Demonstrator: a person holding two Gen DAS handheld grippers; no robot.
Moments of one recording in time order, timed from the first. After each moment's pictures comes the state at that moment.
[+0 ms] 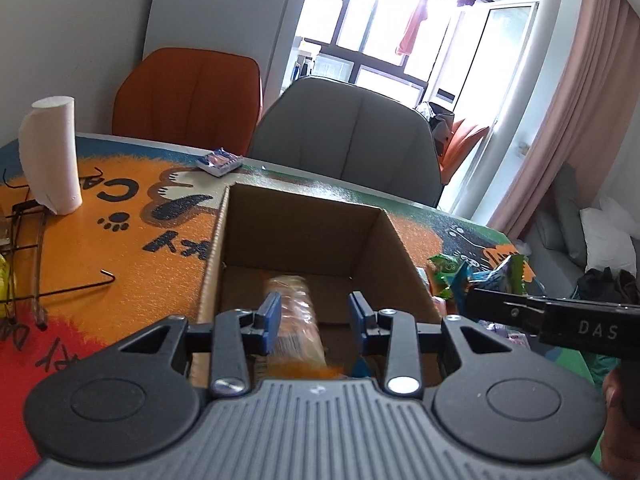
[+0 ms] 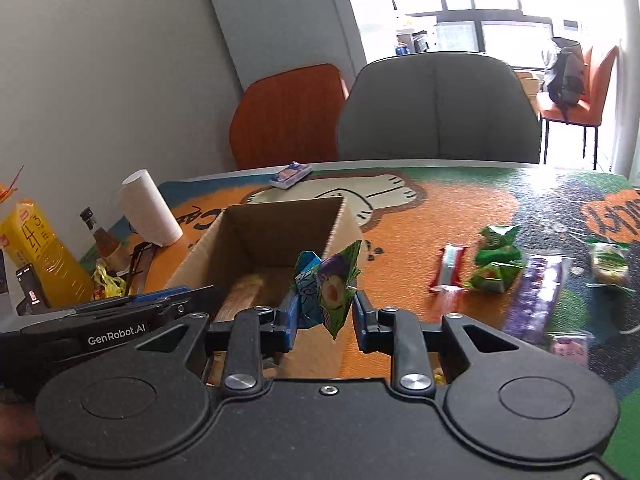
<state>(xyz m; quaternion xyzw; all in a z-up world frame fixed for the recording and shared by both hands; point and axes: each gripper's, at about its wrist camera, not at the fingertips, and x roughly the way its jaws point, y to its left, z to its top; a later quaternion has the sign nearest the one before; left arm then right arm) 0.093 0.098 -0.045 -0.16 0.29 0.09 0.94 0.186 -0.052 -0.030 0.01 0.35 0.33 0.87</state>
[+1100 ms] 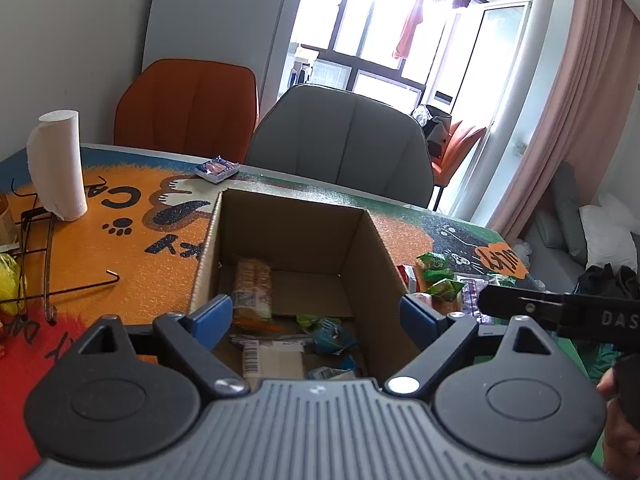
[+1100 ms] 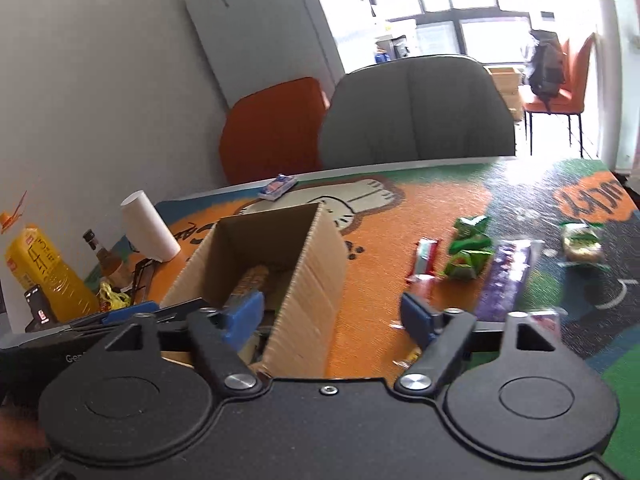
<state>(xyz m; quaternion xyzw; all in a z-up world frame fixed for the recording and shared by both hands) 0.079 0.074 -0.032 -0.15 0.28 0.09 0.94 0.173 -0.095 -0.020 0.05 0.35 0.31 0.88</state>
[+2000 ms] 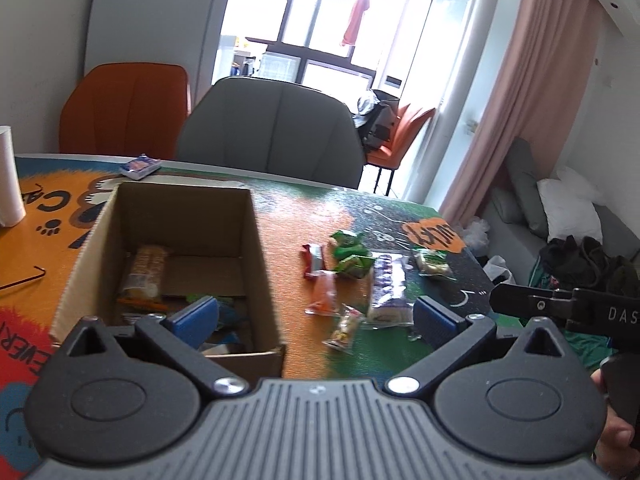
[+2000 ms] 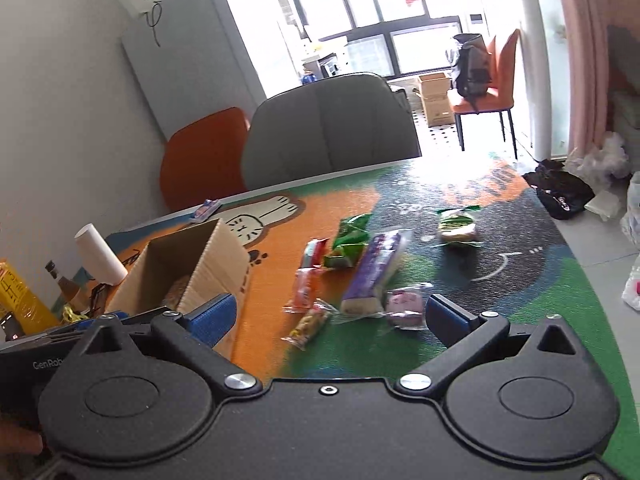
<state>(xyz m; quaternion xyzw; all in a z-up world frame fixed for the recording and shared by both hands) 0.087 -0.010 -0.026 -0.13 0.29 0.02 0.95 0.159 -0.200 -0.019 0.08 0.34 0.22 0.91</state>
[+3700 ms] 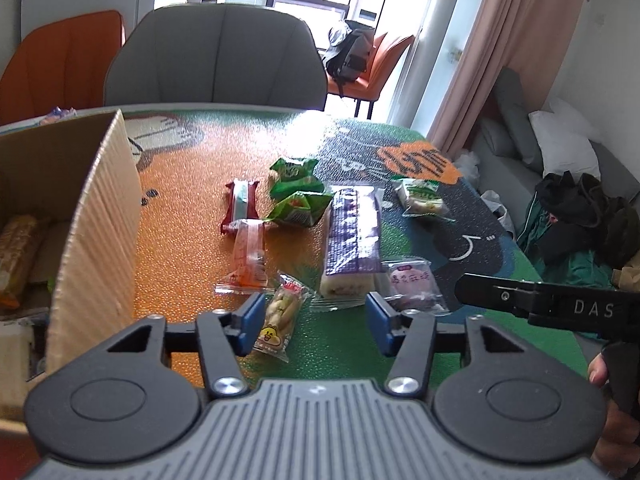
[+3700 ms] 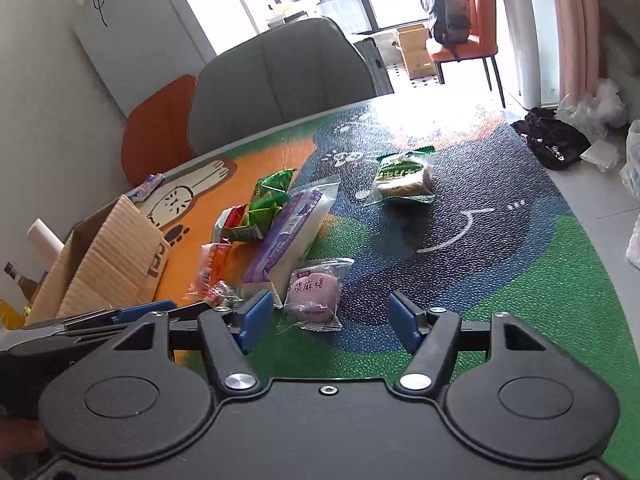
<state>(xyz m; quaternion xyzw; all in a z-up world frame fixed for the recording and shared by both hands) 0.193 -0.068 -0.103 -0.10 0.38 -0.02 0.92 0.240 -0.236 -0.099 0.09 0.40 0.22 0.88</state>
